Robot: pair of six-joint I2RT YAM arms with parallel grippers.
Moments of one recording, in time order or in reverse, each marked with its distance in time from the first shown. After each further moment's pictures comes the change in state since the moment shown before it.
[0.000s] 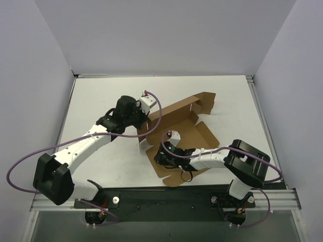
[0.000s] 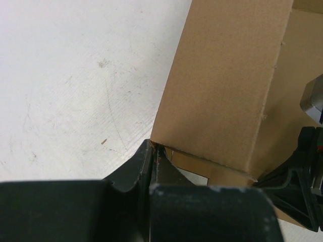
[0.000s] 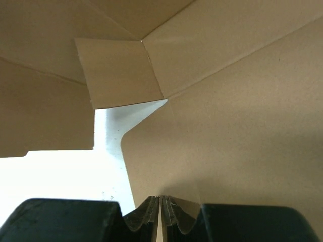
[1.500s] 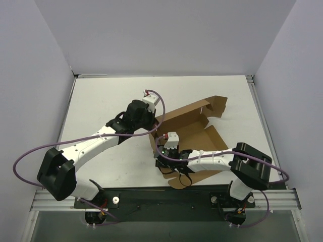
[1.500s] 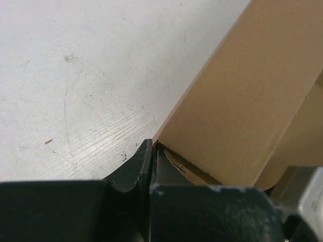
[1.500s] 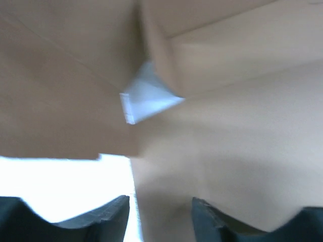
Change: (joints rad) left arm -0.110 0.056 -0.011 0.105 -0.130 -0.383; right arm 0.106 0.011 0.172 -0.368 0.243 -0.086
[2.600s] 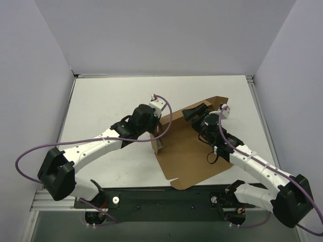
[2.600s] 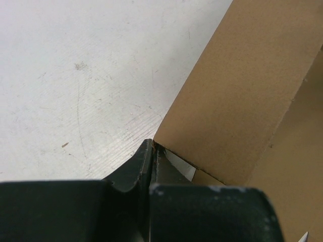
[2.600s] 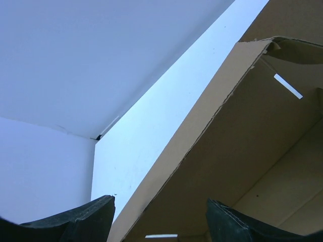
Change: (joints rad) left arm -0.105 0.000 0.002 -0.002 -0.150 0.111; right arm -0.555 -0.599 -0.139 0.162 -0.137 0.122
